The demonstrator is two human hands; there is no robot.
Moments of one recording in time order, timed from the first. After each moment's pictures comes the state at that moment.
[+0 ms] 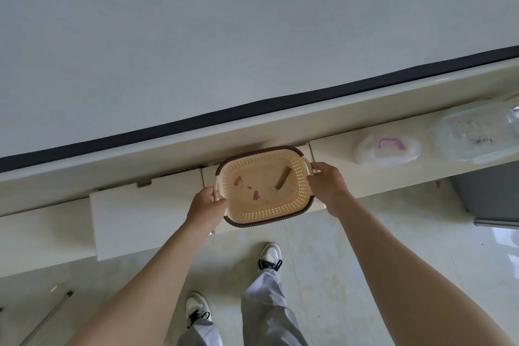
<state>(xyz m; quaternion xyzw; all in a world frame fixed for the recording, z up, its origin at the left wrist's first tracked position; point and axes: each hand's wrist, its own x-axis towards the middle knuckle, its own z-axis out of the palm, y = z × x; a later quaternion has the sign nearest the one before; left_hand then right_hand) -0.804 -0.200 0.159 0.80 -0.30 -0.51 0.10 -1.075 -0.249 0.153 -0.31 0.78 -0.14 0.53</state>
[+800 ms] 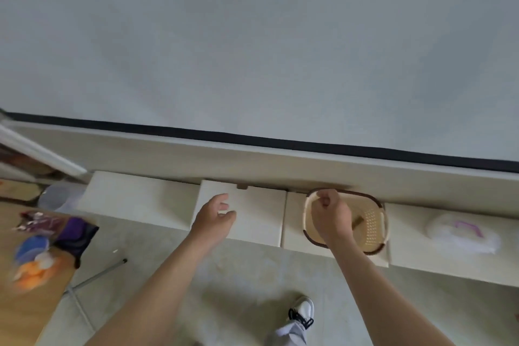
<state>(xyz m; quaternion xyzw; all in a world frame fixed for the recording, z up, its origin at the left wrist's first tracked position) -0.653 -0.070 0.324 0.82 -0.27 -0.44 0.26 -0.892 -0.176 0.292 -0.57 0.68 -0.18 0.43</state>
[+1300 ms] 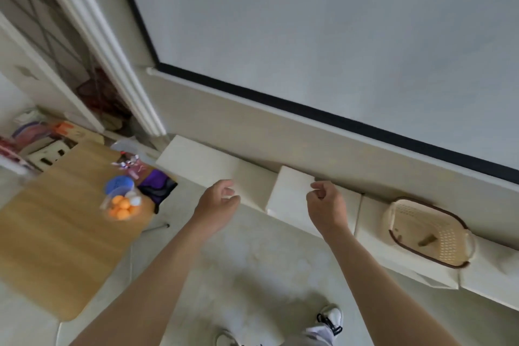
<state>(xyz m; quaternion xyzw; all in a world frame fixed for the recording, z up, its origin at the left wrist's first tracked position) -0.441 0.157 0.350 0.81 -0.24 -0.38 0.37 -0.645 0.012 0.338 -0.63 0.59 -0.20 0.46</state>
